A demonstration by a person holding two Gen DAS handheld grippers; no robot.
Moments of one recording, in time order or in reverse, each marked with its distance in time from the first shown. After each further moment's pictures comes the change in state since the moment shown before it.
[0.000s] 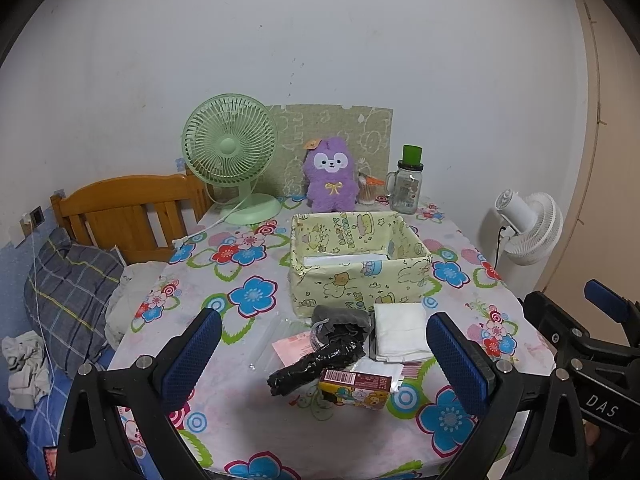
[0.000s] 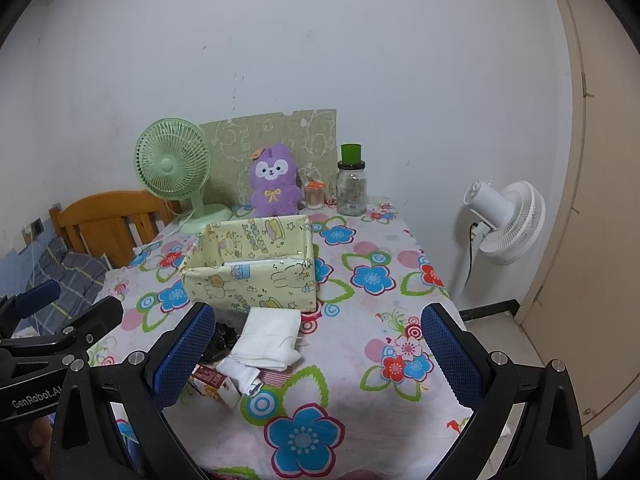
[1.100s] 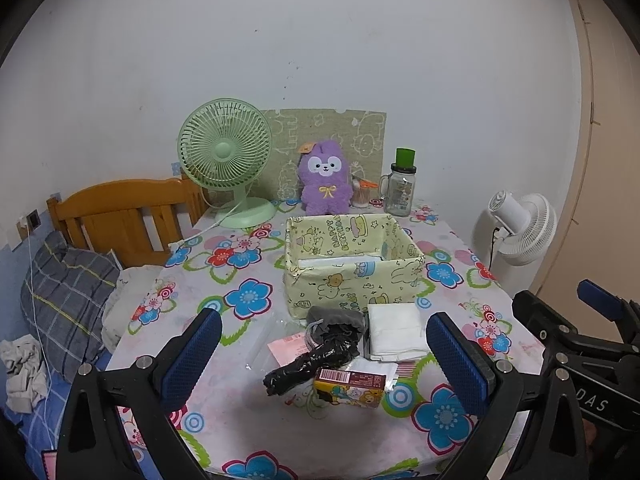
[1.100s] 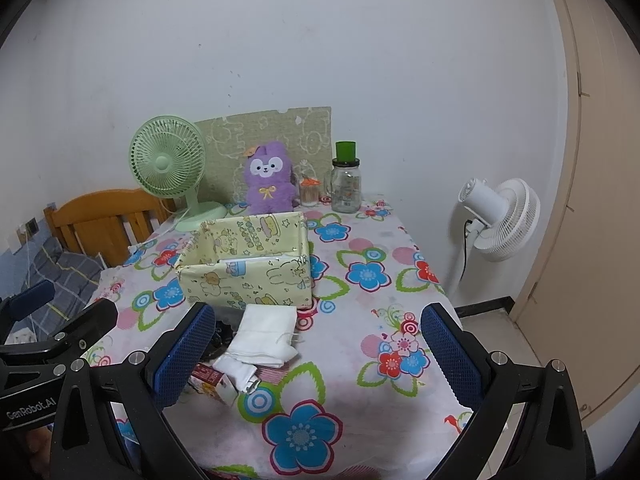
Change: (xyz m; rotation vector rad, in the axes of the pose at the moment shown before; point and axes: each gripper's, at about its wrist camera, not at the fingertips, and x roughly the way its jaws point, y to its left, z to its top) left arm -0.003 -0.005 -0.003 0.014 -0.015 -0.018; right arm -0.001 0.001 0.002 0.007 0.018 -0.018
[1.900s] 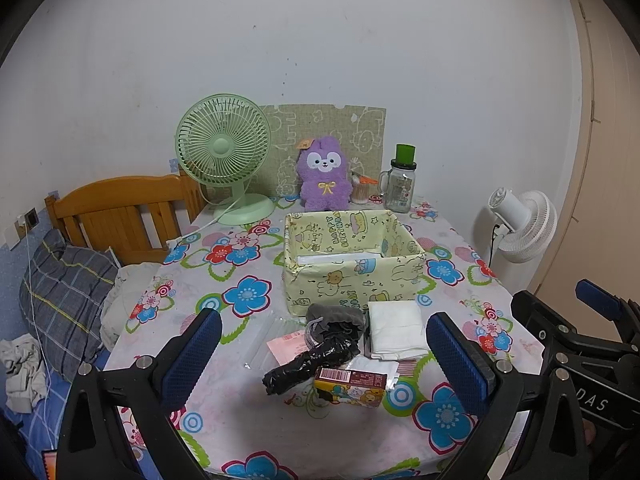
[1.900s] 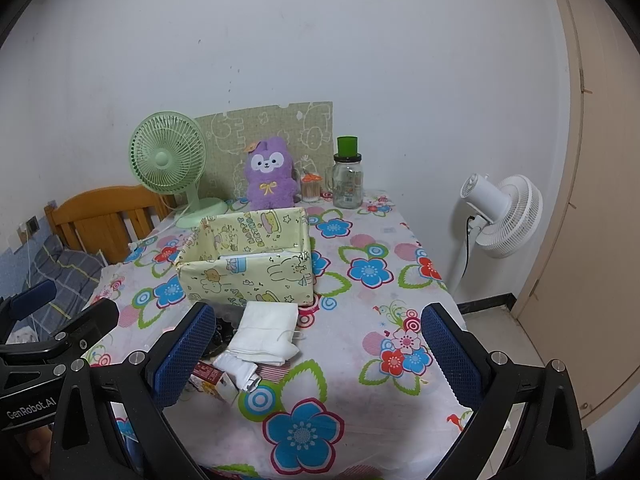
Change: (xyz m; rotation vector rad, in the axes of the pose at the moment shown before) left arm 0.000 0.001 -0.001 -0.003 0.006 -0.003; right arm 0.002 0.000 -0.001 0.003 0.012 0.007
